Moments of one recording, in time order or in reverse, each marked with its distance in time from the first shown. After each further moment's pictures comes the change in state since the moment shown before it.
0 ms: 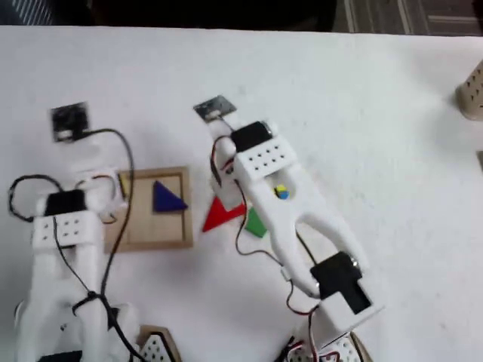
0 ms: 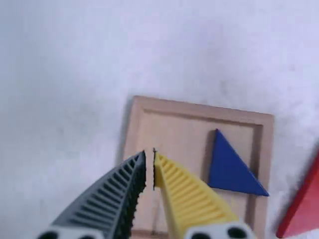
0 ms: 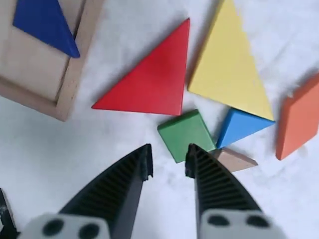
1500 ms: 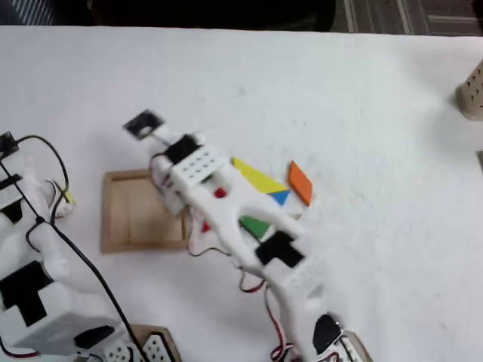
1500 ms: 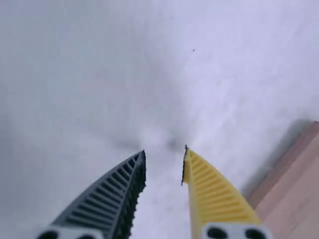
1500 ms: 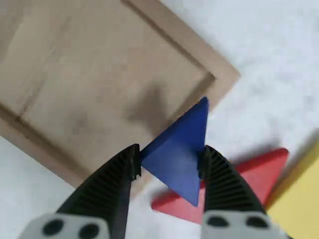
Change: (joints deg) left arm -26.5 36.3 -16.4 -1.1 0.0; right arm -13.6 25.9 -22.4 -11.4 0.5
